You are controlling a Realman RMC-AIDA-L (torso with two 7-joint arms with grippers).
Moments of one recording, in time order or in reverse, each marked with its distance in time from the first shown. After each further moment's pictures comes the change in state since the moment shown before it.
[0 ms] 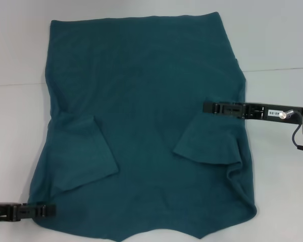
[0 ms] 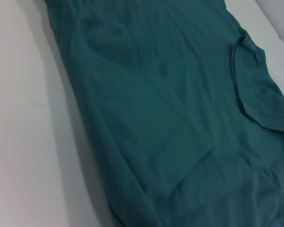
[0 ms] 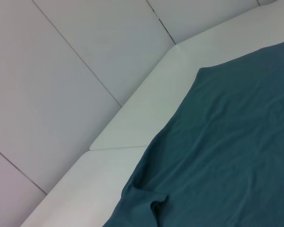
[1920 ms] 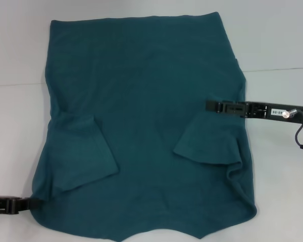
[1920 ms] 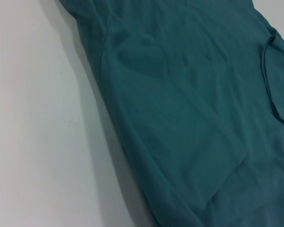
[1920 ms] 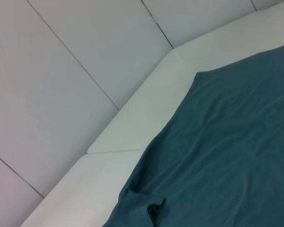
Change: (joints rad) left arm -0.010 0.000 0.049 0.020 0.010 -0.079 -0.026; right arm -0.008 -0.006 -0.003 -0.003 0.010 0.001 0.000
